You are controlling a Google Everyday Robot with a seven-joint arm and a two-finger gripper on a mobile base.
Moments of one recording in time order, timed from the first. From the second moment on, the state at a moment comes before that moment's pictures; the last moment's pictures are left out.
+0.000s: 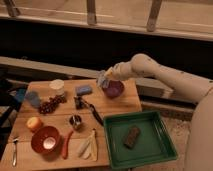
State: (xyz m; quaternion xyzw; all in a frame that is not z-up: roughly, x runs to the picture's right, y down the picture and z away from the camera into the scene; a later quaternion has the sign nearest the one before) arm 0.046 -0.088 0.809 -0.29 -0.13 0.83 0.46
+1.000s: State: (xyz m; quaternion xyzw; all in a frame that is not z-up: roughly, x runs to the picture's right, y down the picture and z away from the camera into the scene) arm 0.095 -0.075 0.858 -0.26 -0.10 0.87 0.41
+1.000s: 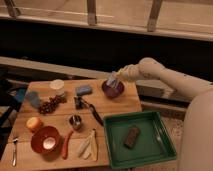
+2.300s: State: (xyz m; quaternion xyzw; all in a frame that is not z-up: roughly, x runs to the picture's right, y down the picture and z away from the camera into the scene) arm 0.114 -0.047 0.953 -0.28 -0.02 0.90 0.35
